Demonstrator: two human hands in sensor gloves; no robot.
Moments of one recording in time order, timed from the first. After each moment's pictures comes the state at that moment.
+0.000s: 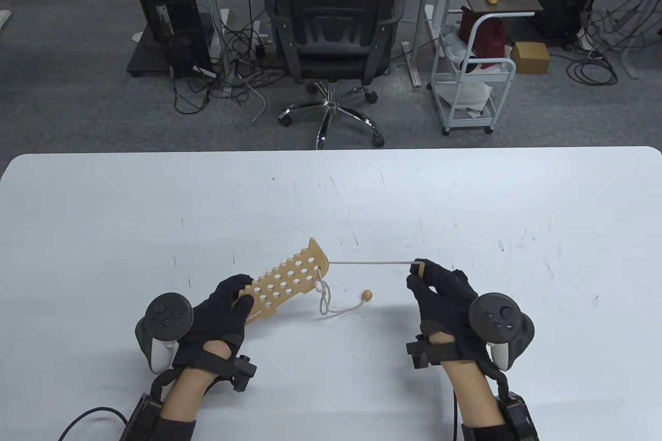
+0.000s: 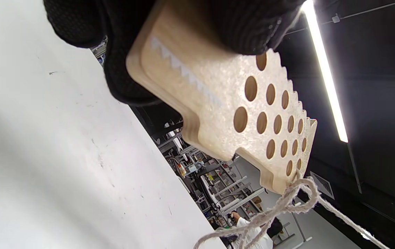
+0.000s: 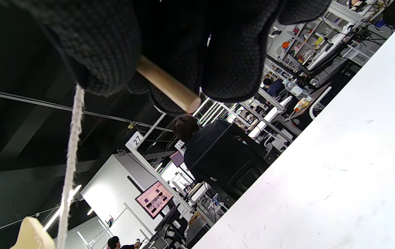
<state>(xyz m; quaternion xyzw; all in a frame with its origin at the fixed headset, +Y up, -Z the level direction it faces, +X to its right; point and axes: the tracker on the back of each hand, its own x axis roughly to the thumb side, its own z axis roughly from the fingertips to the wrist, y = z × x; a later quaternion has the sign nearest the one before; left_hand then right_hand) -0.267 -0.727 -0.319 0.05 -0.06 0.49 0.87 0.184 -0.695 -0.307 -0.01 -0.22 0.86 0.46</state>
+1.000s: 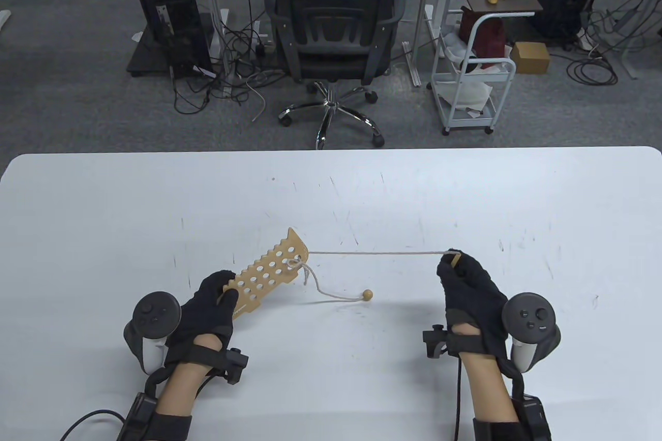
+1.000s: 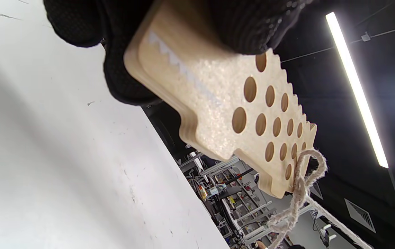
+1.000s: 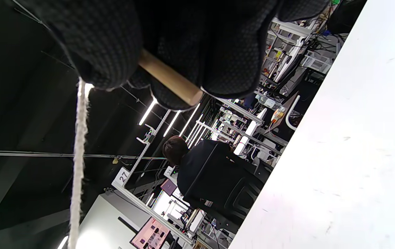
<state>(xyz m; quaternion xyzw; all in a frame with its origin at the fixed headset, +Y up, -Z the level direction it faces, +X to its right) -0.286 -0.731 -0.322 0.06 0.01 0.49 0.87 0.222 -0.698 -0.307 -0.08 -0.24 0.81 0.53</state>
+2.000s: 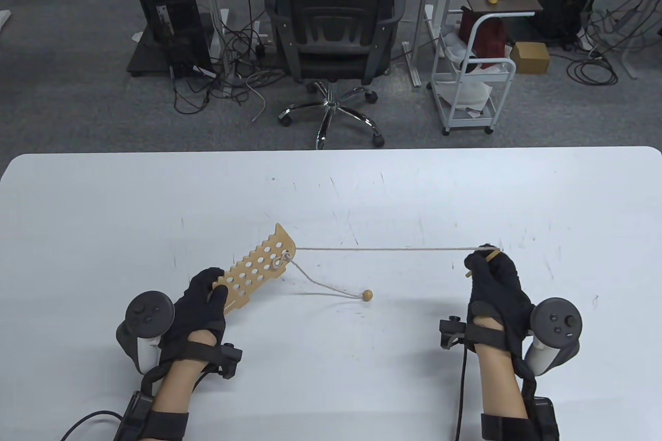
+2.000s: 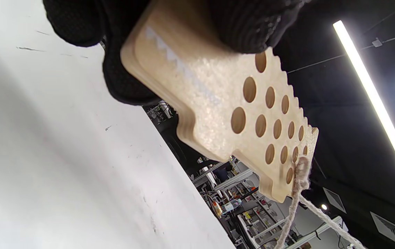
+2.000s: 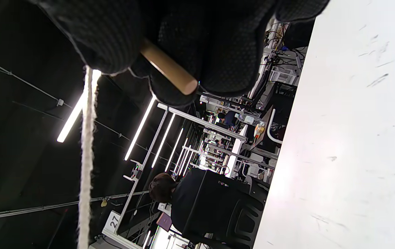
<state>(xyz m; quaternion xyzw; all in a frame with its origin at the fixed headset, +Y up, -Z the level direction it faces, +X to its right) -0.299 -0.731 -0.323 0.09 0.04 0.47 0.88 0.256 -0.708 -0.305 -0.14 -0.27 0.74 0.59</state>
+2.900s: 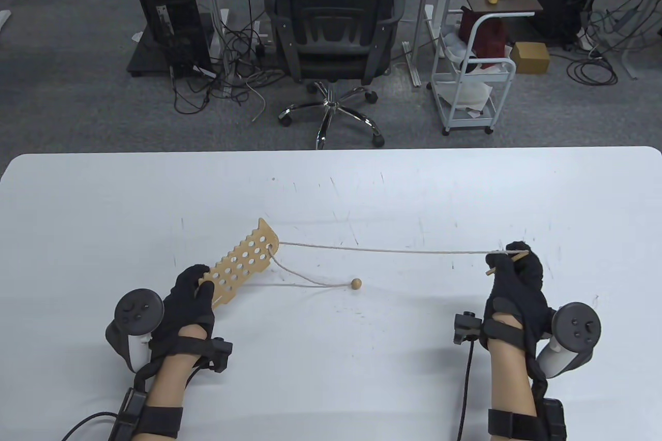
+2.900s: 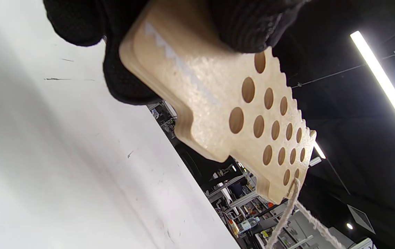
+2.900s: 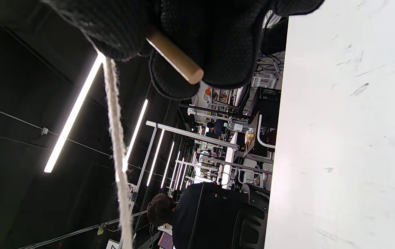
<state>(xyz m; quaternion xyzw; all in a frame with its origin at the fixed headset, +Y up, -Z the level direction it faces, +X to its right) -0.318 -0.735 -0.328 0.10 0.09 0.47 0.88 0.278 -0.711 -0.302 -0.18 -0.28 0.70 0.63</state>
